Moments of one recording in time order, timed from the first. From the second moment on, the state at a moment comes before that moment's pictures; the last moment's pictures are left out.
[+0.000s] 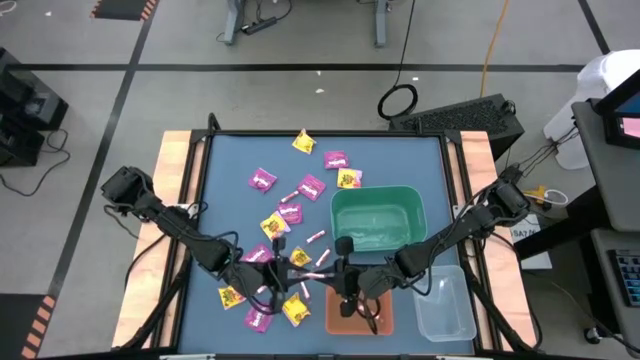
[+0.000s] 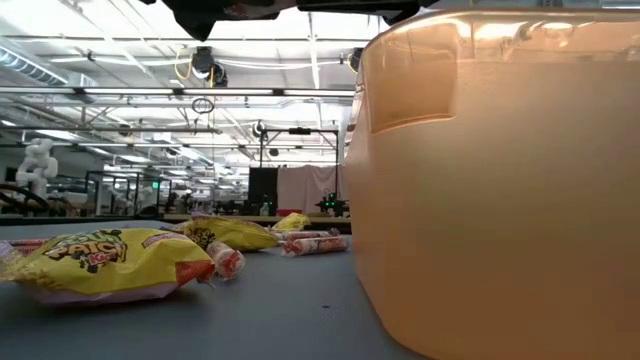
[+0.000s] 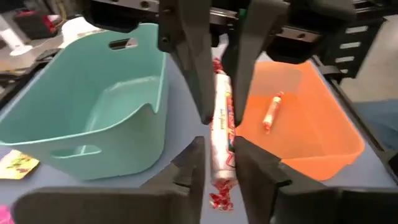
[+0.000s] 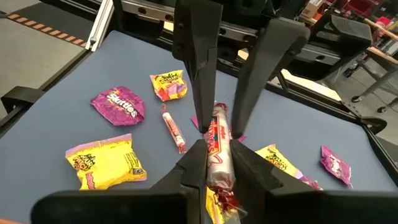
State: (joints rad) left arm -0.60 1.54 0.88 0.19 -0.57 -0.12; right arm 0.51 1.77 1.11 0.24 0.52 -0.12
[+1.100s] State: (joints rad) left arm -0.71 1.54 0.88 0.03 -0.65 -0.50; right arm 0.78 1.45 1.11 -0.40 0.36 0.39
